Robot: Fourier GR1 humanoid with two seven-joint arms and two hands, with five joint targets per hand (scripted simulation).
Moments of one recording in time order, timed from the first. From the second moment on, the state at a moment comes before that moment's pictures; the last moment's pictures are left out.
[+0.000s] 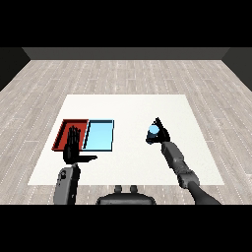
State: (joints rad) left arm 0.01 0.05 0.09 -1.59 0.17 -0.09 -0.45; right arm -0.73 -0.15 -0.23 -0.28 -0.18 0.32 -0.60
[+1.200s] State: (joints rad) left arm 0.02 0.03 0.04 -1.59 0.13 -0.09 -0.44; right arm -0.75 -0.14 -0.18 -0.38 -0.11 0.11 -0.54
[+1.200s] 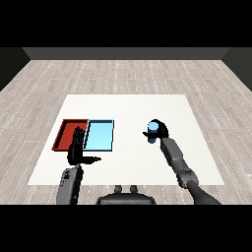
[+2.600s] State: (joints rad) left arm -0.19 0.00 -0.21 -1.38 0.12 0.07 -0.33; right arm -0.50 0.00 0.20 -1.18 -0.16 -0.16 -0.29
